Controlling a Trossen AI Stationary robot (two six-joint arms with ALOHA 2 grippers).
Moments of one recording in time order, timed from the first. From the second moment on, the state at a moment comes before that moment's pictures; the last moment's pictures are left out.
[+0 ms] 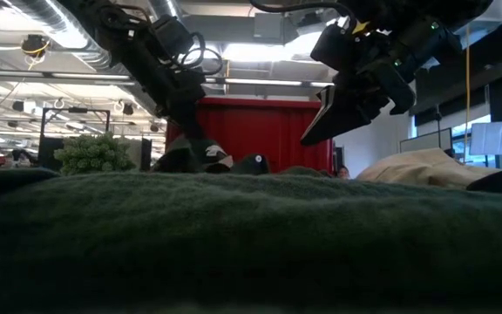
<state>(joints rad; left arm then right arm) 0.53 1.41 0.85 -0.15 -0.16 0.09 0.12 1.52 0.78 0.00 0.13 -0.10</state>
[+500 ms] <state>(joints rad) 0.48 1.37 0.86 -0.13 -0.17 0.10 0.12 1.52 0.78 0.00 0.20 -0.10</state>
